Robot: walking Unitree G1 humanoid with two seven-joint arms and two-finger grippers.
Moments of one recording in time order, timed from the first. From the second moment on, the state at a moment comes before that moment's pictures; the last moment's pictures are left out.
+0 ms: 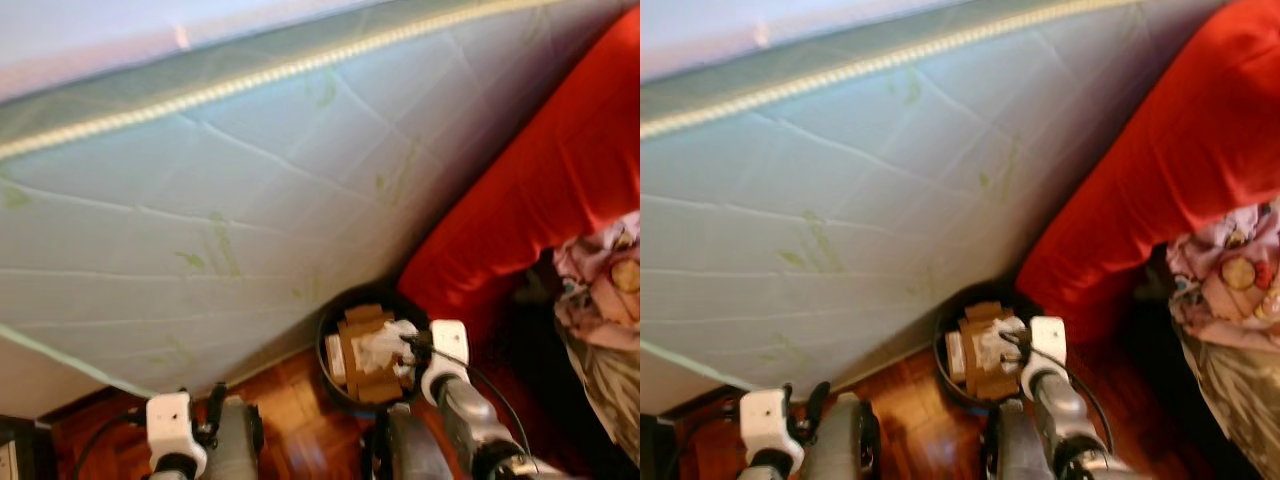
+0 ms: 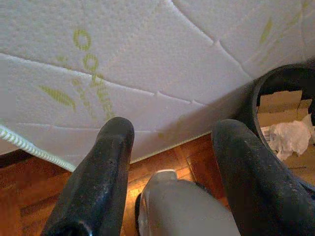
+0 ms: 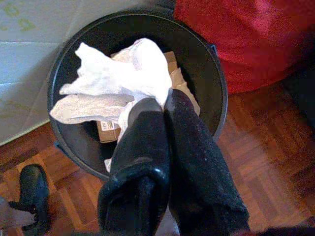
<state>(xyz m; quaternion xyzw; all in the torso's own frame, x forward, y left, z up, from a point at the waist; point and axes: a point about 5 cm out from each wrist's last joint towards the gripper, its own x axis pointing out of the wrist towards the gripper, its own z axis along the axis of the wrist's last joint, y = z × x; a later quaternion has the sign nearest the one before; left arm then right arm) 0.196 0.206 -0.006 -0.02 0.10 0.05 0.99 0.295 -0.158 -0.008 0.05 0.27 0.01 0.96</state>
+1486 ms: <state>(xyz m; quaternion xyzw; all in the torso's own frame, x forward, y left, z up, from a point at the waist) 0.194 0.213 0.093 -0.01 0.02 0.05 1.00 0.329 -0.167 0.030 0.05 0.21 -0.03 0.98</state>
